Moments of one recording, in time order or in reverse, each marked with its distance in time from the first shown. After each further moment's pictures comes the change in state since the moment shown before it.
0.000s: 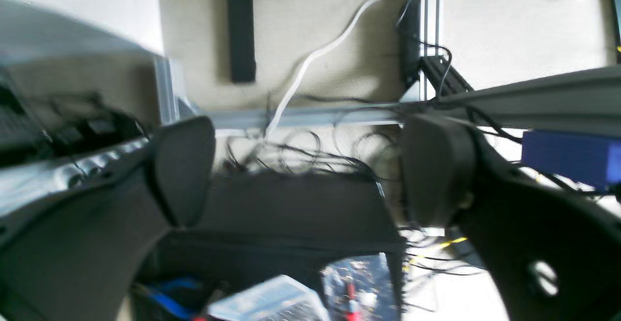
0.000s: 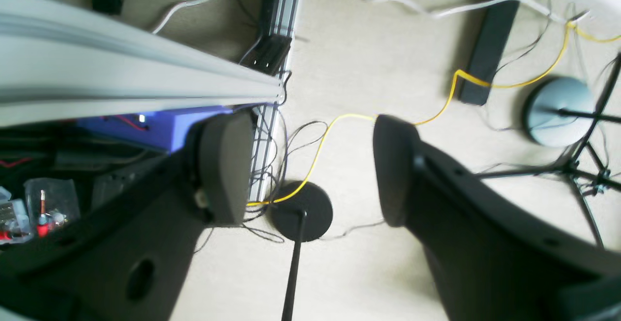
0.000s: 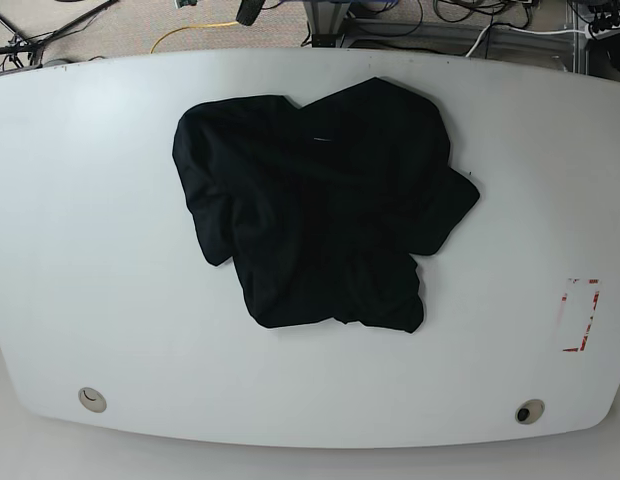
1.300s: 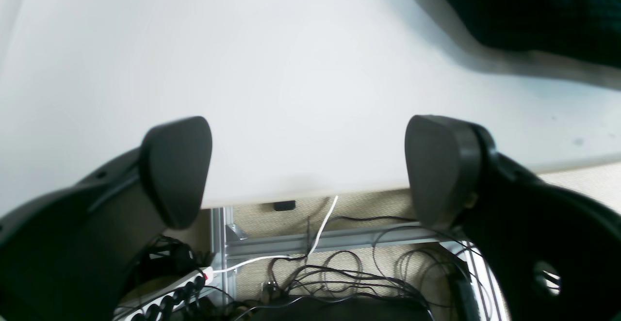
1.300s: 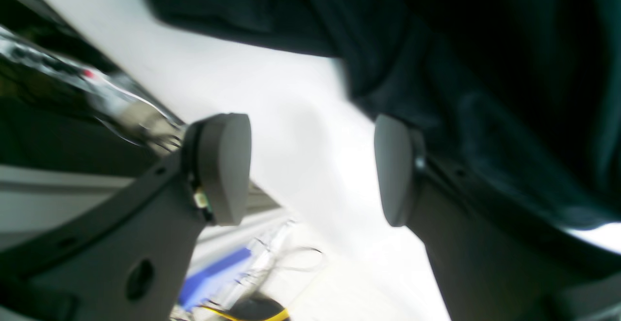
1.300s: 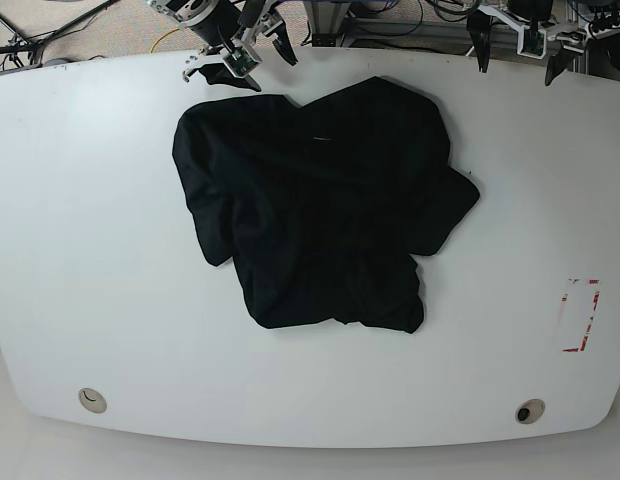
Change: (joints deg) left arm -7.0 0.3 -5.2 12.0 5.8 -0.2 0.1; right arm 19.9 7.4 -13.5 2.2 -2.8 10.1 -1.4
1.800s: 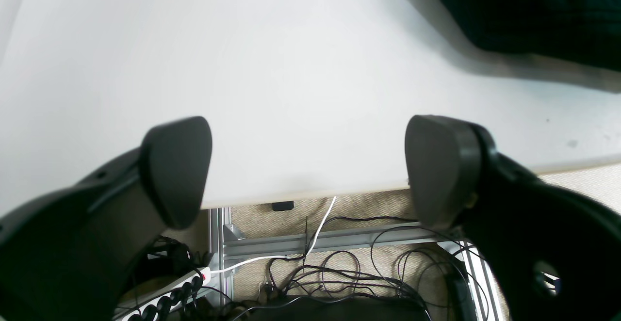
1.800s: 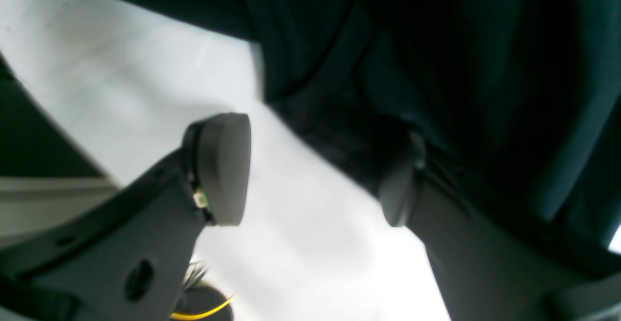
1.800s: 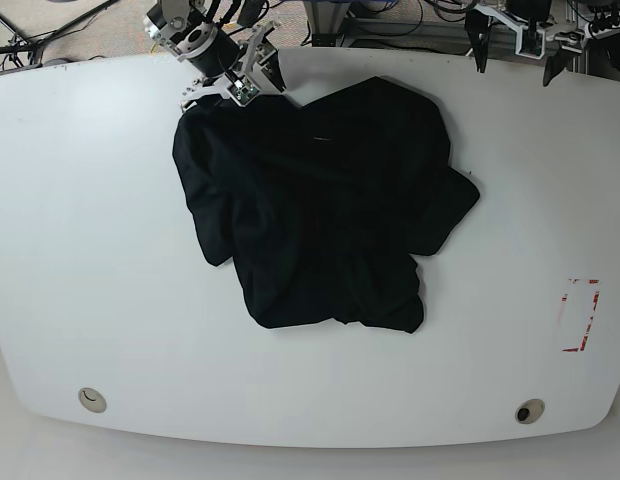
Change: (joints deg) left arm -0.2 0.2 0.2 0.0 0.0 0.0 -0.1; right arm 9.8 0.6 0.0 -7.1 -8.0 0.3 -0.1
